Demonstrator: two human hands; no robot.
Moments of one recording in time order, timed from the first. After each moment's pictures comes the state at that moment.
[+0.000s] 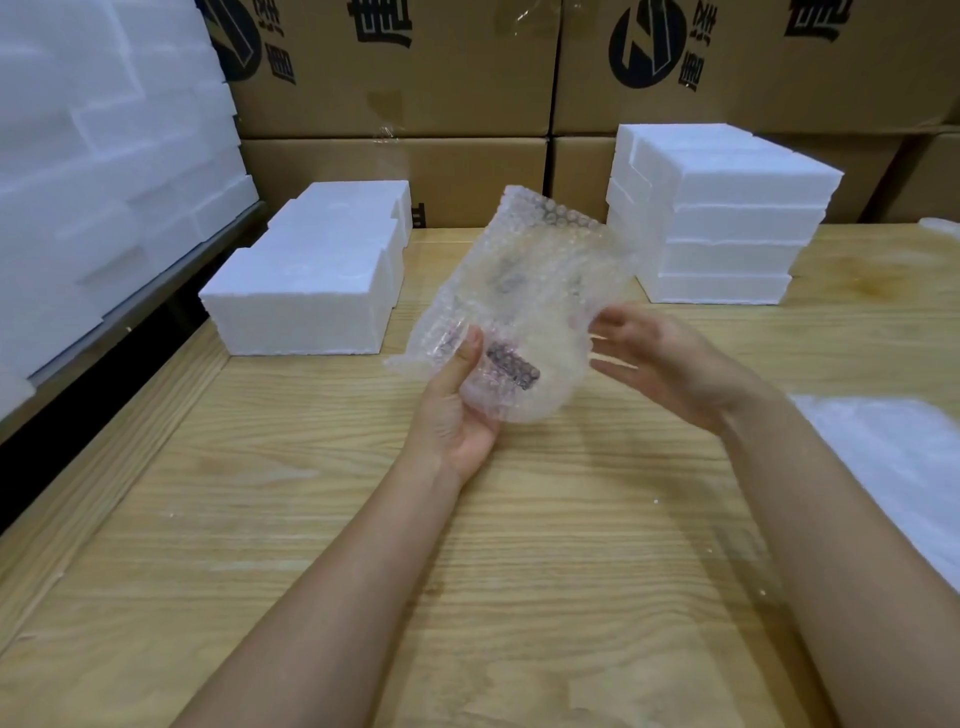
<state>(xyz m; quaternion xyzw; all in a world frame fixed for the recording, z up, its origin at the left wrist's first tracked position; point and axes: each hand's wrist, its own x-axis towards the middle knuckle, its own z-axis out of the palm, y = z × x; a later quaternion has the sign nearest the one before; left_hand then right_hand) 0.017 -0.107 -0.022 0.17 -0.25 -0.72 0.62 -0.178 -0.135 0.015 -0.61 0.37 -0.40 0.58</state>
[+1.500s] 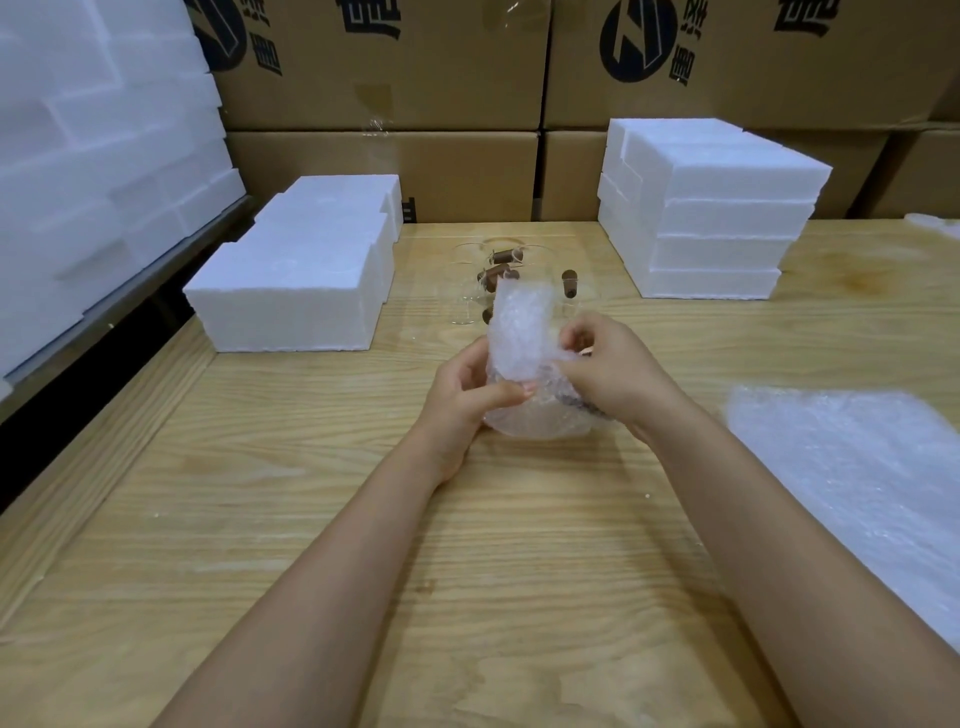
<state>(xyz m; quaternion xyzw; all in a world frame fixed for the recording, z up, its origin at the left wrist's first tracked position) 0.024 -0.108 -0.031 0.34 -0.53 -0.57 0.53 -0.134 -0.126 0.008 -0.63 0.56 -0.38 0.39</state>
